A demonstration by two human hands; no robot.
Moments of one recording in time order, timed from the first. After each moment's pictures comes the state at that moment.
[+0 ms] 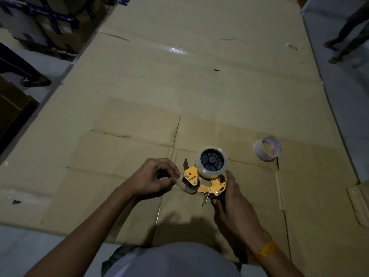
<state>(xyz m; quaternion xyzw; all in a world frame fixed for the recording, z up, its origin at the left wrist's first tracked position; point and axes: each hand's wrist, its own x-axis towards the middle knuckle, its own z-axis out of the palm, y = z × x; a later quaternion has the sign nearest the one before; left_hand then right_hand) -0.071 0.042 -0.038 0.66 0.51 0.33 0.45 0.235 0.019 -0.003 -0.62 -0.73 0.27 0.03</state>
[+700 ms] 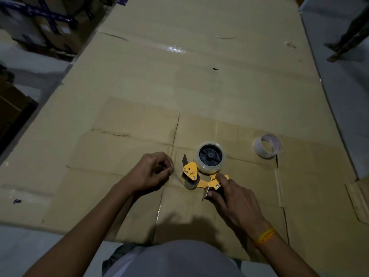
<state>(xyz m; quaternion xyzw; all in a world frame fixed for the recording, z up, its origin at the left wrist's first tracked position) -0.080 0.044 -0.044 0.70 0.54 0.32 0.35 0.243 0.033 -0.008 -0.55 -0.82 0.14 -0.01</state>
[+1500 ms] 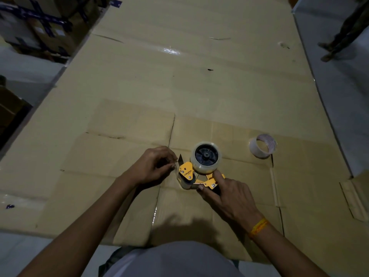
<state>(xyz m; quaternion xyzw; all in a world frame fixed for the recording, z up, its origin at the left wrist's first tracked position) -0.073 0.077 -0.049 0.75 0.49 0.31 0.32 0.236 0.049 0.000 -0.55 -0.83 0.09 -0.02</state>
